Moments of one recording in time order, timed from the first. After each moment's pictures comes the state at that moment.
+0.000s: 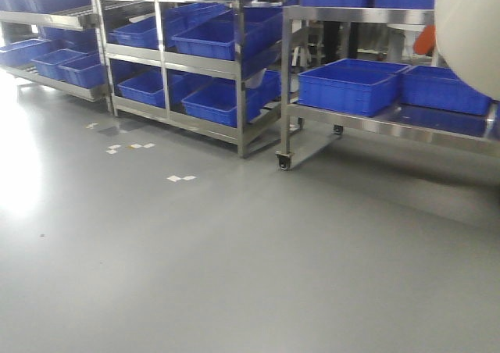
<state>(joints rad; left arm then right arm) -0.15 -0.01 0.01 -0.07 0.08 0.10 0.19 0.62 -0.67 -0.05 0.50 0.10</state>
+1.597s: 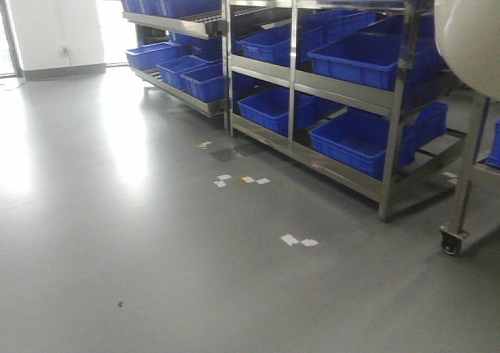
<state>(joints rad) -0.15 -0.01 0.01 -0.07 0.08 0.10 0.19 0.62 -0.67 -0.05 0.50 0.10</state>
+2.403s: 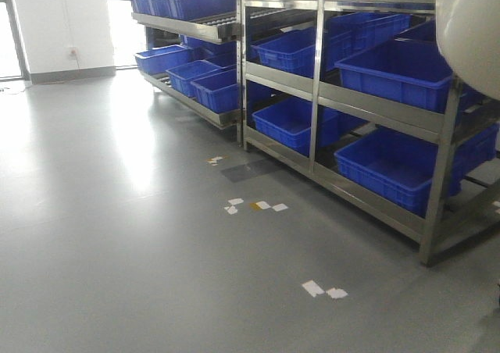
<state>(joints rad) -0.15 -0.01 0.01 -0.07 0.08 0.10 0.19 0.62 -0.67 -0.05 0.50 0.10</state>
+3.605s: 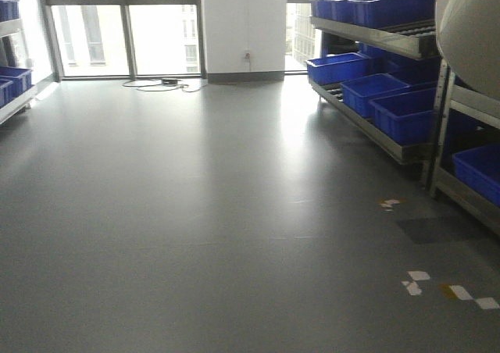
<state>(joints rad) -0.15 -0.01 0.01 -0.07 0.08 0.10 0.19 0.62 -0.67 -0.05 0.50 0.10</state>
